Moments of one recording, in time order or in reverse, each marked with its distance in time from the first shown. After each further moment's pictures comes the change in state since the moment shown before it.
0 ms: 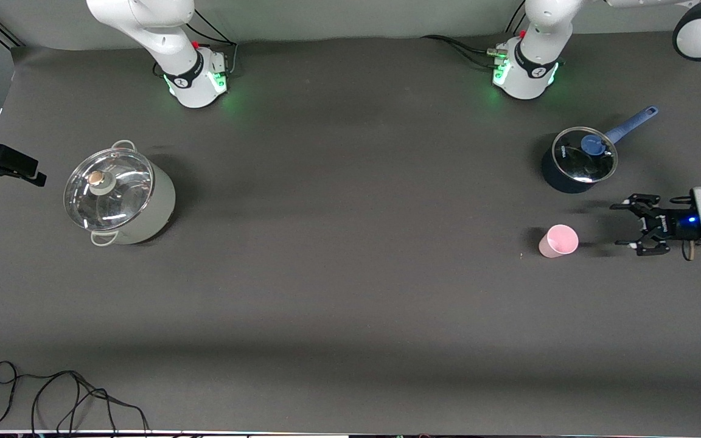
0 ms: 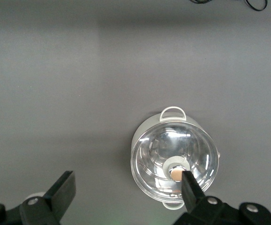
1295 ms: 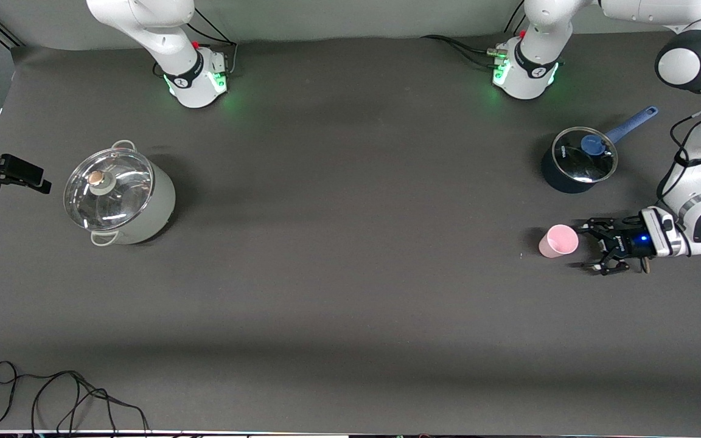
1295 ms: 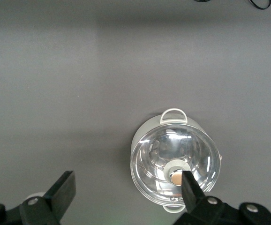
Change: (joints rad) left arm -0.049 0.141 -0.039 -0.012 -0.165 0.144 0.090; right arm 0.000 0.025 0.001 0.000 0.000 0.012 0.000
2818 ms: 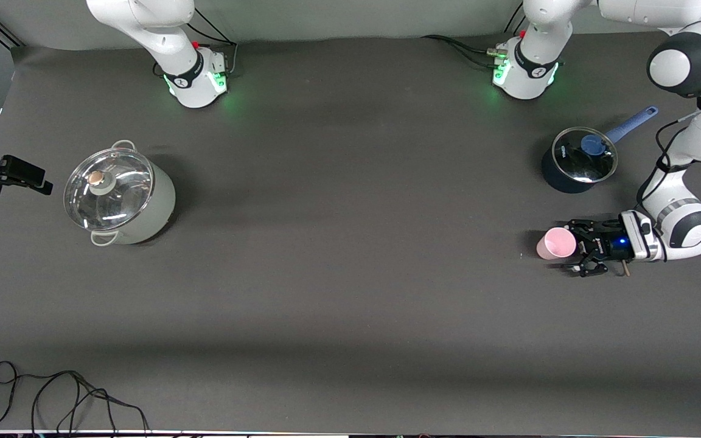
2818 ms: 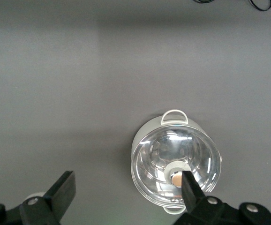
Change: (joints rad) left arm -0.049 0.001 -0.025 -0.043 -0.037 0.005 0.029; right arm 0.002 0.002 0.001 0.000 0.000 0.005 0.000
